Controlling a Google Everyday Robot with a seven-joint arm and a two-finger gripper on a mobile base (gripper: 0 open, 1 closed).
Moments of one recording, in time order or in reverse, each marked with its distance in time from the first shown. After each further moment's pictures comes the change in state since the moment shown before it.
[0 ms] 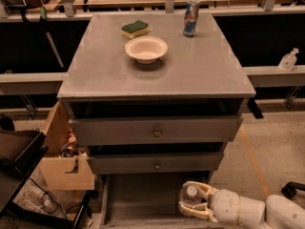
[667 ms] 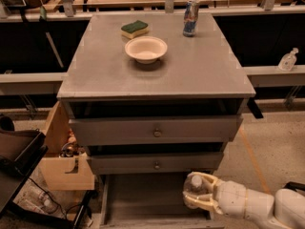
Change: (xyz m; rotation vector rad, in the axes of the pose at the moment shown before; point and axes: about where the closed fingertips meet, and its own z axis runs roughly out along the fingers) arm -0.032 -0.014 -0.009 0.046 0.015 0.002
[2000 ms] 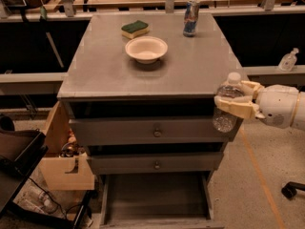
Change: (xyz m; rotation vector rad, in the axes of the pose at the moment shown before) arm -0.251 -0.161 -0.065 0.180 0.033 0.009
